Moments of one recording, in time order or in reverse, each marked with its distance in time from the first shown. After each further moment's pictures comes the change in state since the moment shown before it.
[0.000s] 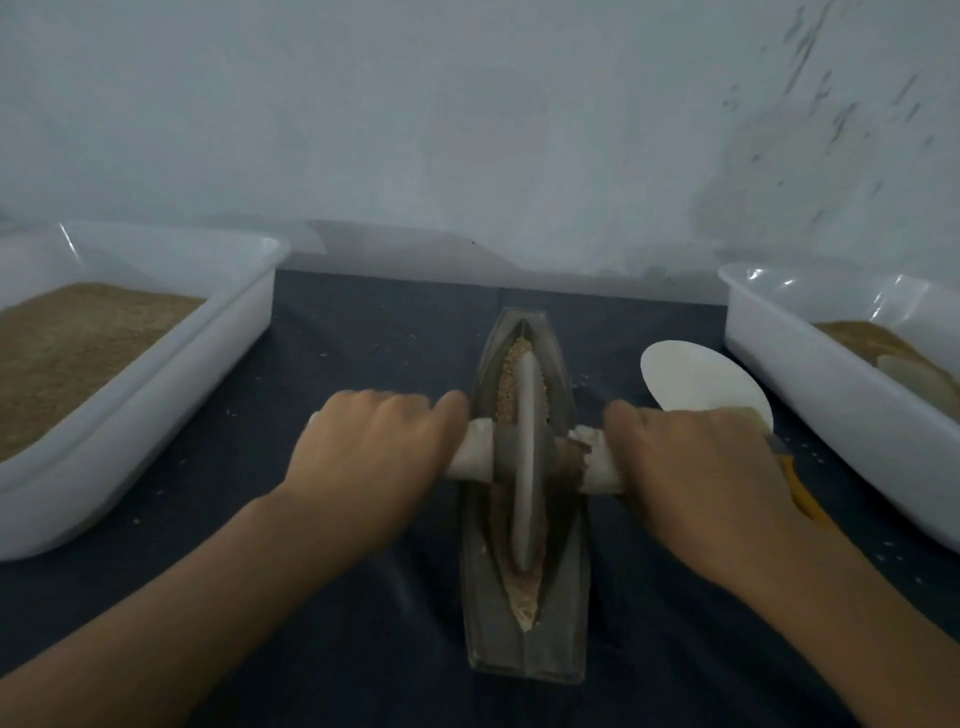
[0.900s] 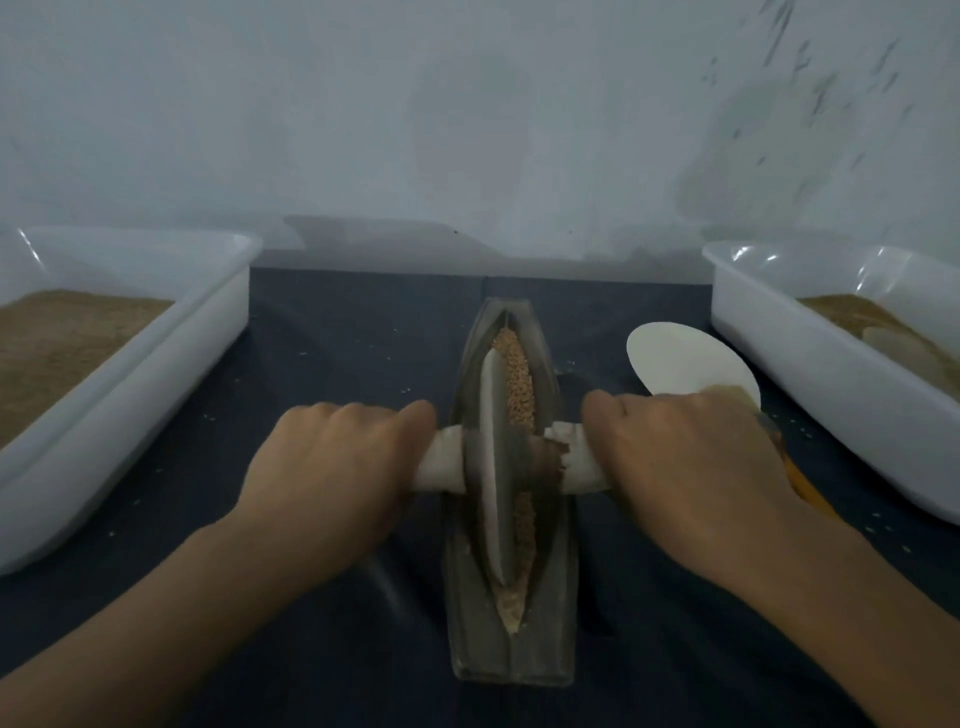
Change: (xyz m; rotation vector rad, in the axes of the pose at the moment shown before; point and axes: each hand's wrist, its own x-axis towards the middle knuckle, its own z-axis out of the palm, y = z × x) left_hand -0.011 -0.006 0.004 -0.047 -0.033 -0.001; right_hand -0.003 -0.005 -0.011 0.036 0.075 -0.032
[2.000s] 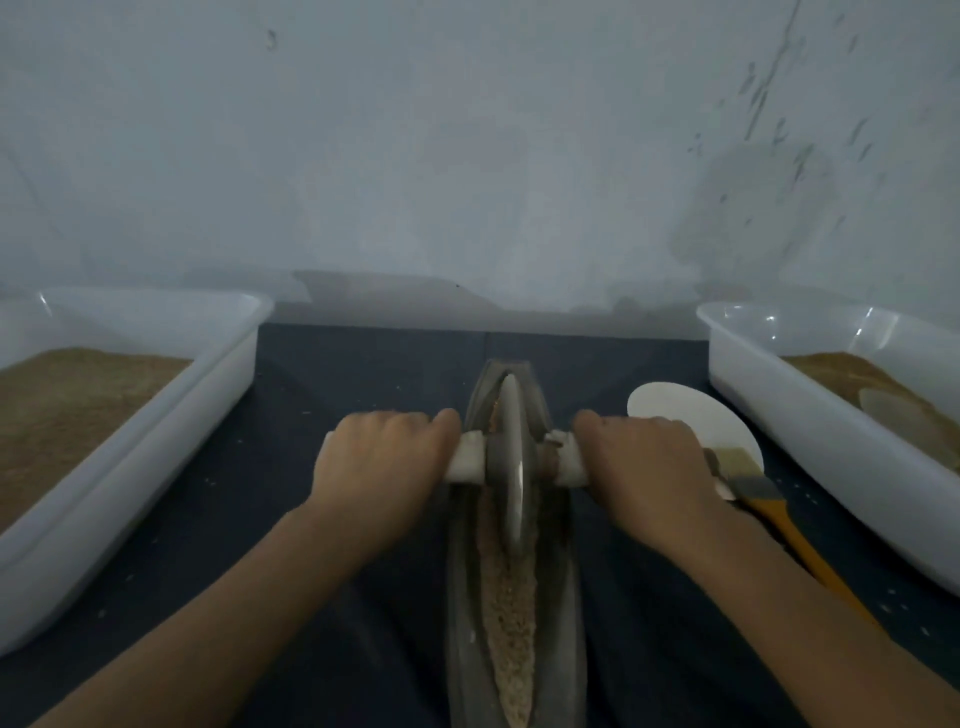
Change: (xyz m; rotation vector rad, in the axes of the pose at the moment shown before) left_hand 0.058 -0.009 0.022 0.167 -0.003 -0.030; right_hand 0.047 0.022 0.050 -0.094 -0.158 0.173
